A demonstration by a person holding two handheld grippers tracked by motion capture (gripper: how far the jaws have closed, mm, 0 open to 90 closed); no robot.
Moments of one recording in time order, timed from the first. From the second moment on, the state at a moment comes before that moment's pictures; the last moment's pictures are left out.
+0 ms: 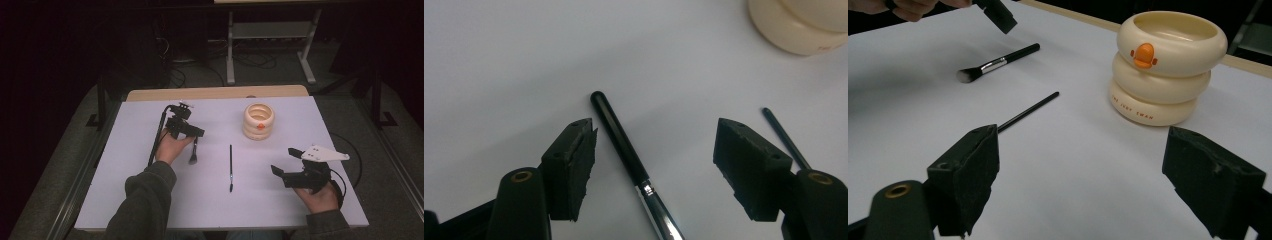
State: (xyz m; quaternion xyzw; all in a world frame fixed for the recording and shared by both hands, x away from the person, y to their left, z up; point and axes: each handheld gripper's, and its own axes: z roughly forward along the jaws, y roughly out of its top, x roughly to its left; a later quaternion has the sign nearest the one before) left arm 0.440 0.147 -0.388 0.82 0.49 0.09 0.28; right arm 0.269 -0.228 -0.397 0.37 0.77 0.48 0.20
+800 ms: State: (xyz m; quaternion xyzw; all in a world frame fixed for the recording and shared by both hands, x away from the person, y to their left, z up) left arm 0.461 0.138 -0.415 0.81 0.53 0.08 0.23; right arm 0.270 -0.231 -0.398 0.37 0.77 0.49 0.20
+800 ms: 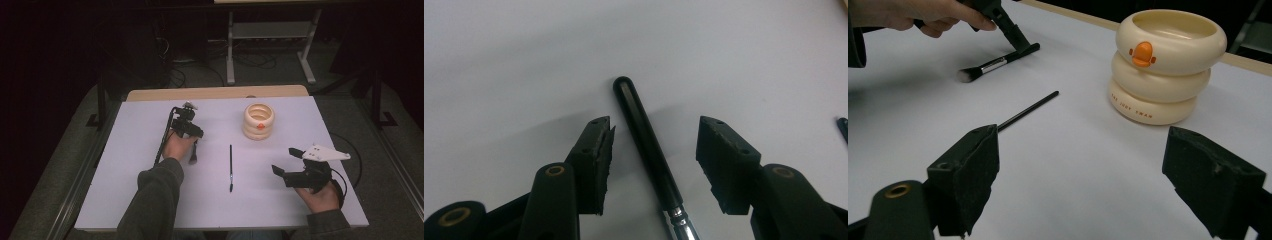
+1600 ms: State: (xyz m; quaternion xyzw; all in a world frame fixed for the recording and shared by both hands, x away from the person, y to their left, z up) left arm 0.461 0.127 -0.422 0.83 0.52 0.10 0.17; right arm 0.269 -0.230 -0.398 0.37 0.77 0.48 0.19
